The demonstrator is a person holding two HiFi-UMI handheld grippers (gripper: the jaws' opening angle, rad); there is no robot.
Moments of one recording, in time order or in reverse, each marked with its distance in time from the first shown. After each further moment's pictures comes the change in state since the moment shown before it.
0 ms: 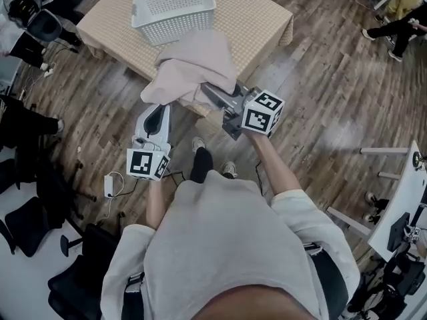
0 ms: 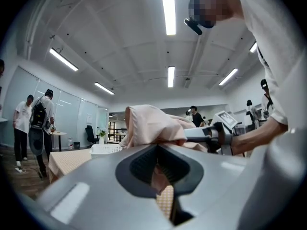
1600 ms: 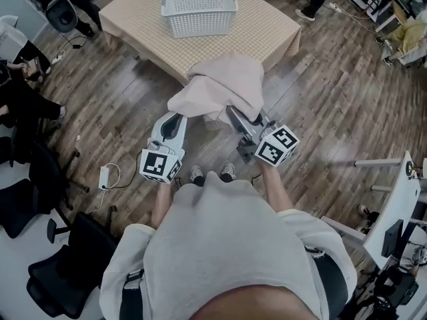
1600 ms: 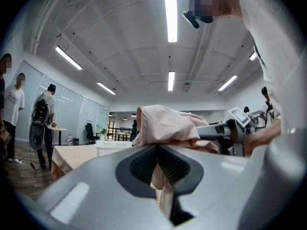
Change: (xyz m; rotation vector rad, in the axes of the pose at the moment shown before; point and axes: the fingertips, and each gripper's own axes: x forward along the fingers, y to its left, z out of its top) left arm -0.098 -0.036 -0.003 -0.048 -0.023 -0.018; right arm -0.067 0.104 -0.042 -0.110 -0.034 -0.147
